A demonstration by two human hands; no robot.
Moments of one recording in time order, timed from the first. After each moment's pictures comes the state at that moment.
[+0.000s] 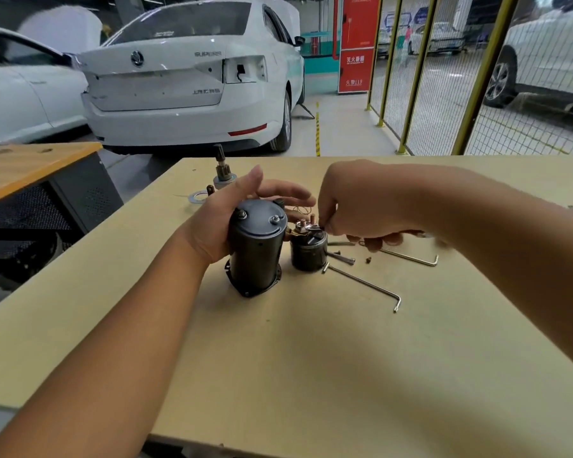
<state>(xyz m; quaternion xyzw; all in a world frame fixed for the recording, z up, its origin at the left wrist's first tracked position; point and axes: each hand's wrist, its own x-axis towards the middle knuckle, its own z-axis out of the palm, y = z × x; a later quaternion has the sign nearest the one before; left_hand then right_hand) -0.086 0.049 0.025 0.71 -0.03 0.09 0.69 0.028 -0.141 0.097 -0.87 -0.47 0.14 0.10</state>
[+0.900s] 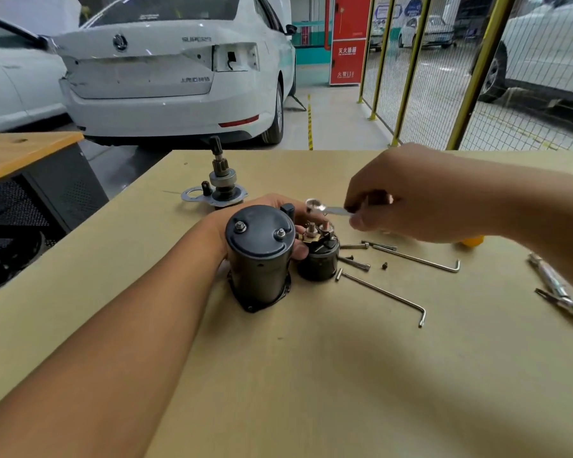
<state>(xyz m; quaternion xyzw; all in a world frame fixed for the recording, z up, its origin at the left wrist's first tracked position) -0.030 0.088 -0.008 0.83 0.03 -0.10 0.55 0.046 -0.157 0.098 -0.81 -0.58 -0.01 0.08</state>
